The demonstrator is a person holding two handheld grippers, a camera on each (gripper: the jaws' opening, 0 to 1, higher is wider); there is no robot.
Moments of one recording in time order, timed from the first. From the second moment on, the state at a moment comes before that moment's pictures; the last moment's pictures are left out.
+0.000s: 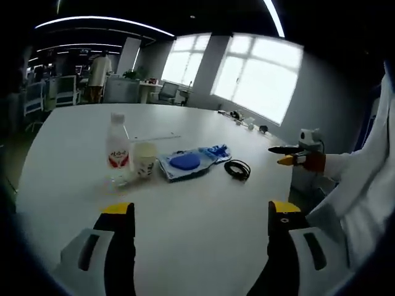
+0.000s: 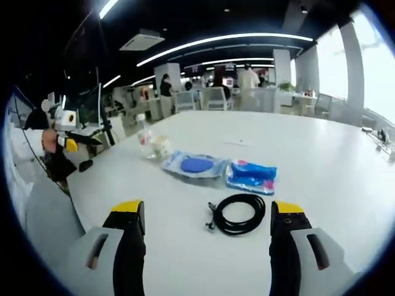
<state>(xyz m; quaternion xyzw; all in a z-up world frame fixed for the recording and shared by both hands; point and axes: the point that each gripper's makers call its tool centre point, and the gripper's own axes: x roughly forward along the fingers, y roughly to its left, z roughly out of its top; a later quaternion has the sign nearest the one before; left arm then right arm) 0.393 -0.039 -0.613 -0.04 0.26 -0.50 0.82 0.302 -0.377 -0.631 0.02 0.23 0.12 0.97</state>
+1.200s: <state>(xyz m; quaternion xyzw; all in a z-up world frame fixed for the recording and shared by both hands) 0.371 -0.046 -0.622 -0.05 0.27 -0.49 0.83 0.280 -0.369 -0.643 0.04 0.23 0.13 0.96</state>
